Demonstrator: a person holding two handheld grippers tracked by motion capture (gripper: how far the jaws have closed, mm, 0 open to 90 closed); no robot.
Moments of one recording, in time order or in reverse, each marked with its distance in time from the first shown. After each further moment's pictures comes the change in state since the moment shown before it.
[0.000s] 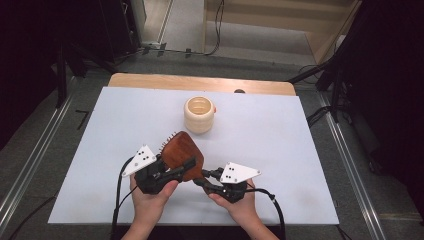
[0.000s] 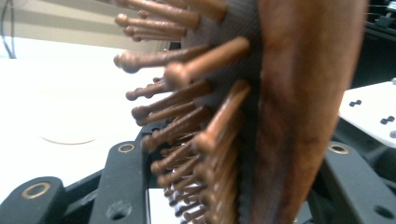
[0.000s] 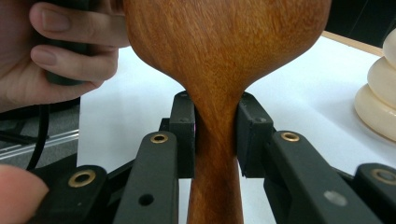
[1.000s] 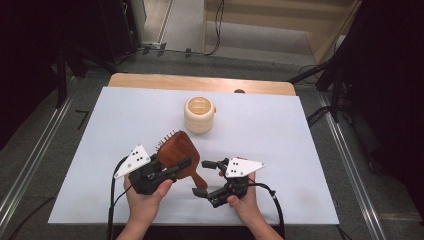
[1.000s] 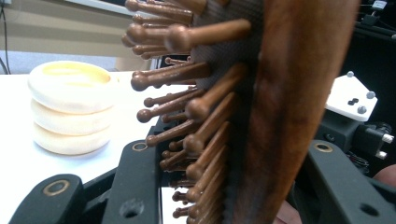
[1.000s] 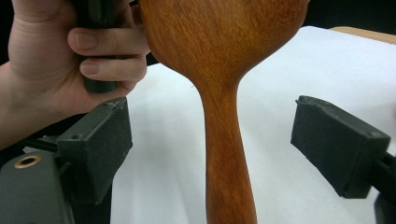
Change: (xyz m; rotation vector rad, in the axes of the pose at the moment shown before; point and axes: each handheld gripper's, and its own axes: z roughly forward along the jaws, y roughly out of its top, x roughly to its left) left arm 0.003 0.006 -0.011 -0.021 -0.021 0.038; right arm -0.013 0.002 -0.004 -0.042 0.143 0.089
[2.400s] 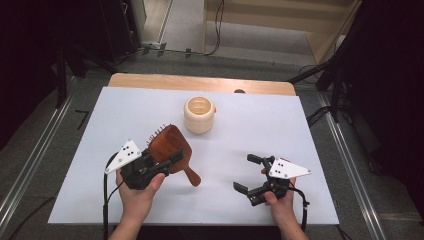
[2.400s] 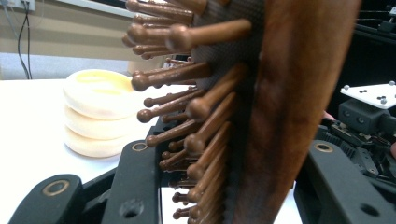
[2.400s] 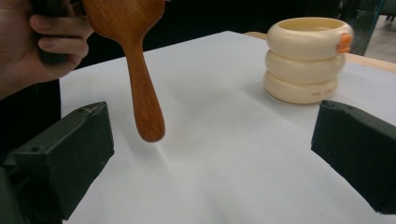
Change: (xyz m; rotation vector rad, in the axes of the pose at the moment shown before) left arm 0.013 0.010 -0.009 -0.015 0.052 -0.006; right arm -0.019 -0.019 -0.097 -0.033 -0.255 0.005
